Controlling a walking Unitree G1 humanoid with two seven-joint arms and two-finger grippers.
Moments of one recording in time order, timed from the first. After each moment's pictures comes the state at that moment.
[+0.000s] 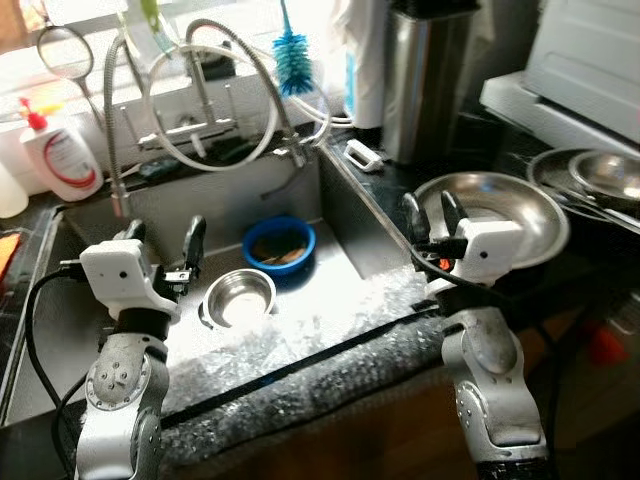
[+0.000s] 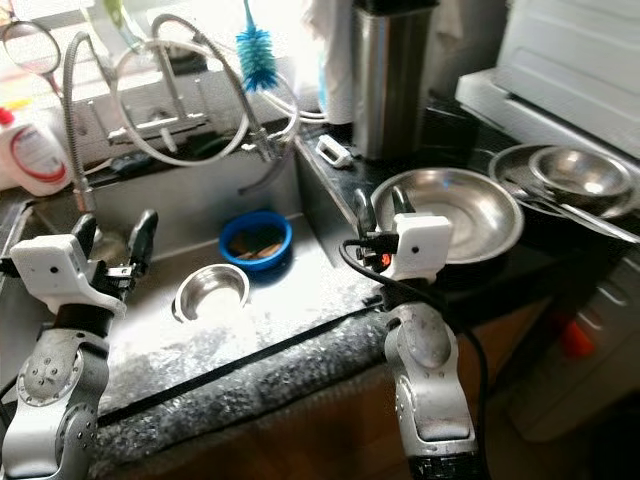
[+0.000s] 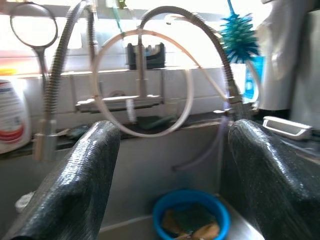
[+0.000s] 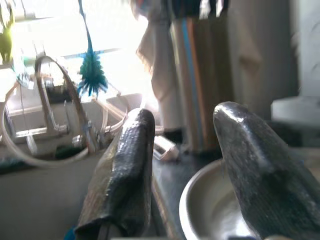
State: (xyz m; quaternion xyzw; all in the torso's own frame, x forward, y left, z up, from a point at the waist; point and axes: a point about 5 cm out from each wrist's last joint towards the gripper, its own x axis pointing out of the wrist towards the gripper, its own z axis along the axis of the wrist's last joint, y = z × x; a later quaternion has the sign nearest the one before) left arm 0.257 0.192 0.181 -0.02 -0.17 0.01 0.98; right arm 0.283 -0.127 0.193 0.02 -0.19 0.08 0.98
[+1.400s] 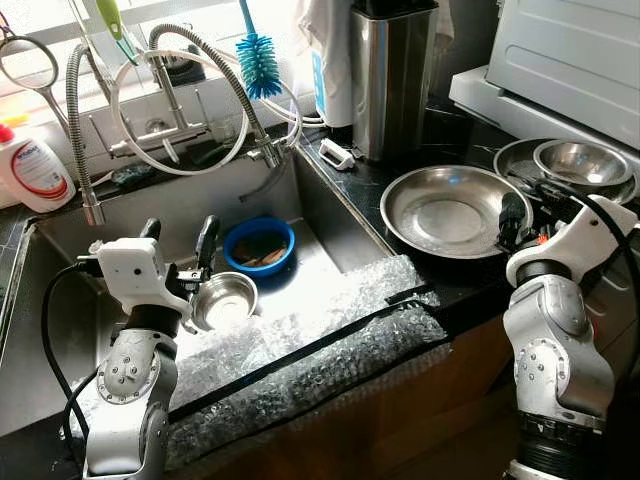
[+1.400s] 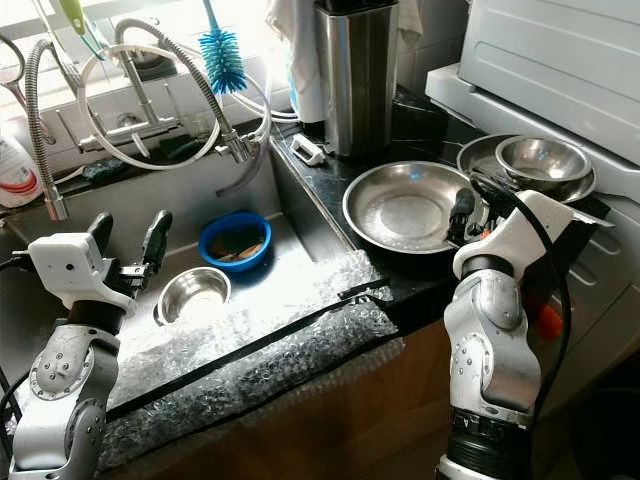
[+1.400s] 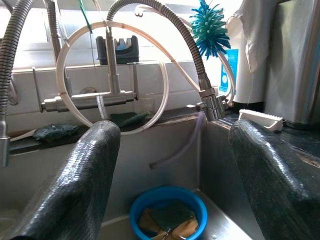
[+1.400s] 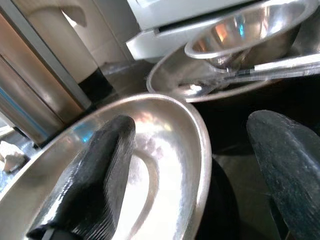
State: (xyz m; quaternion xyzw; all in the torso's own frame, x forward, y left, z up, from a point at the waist) left arm 0.263 0.185 0.177 -0.03 -0.17 -0.01 0.98; right arm 0.307 -0.213 0.184 0.15 -0.02 -0.18 0.97
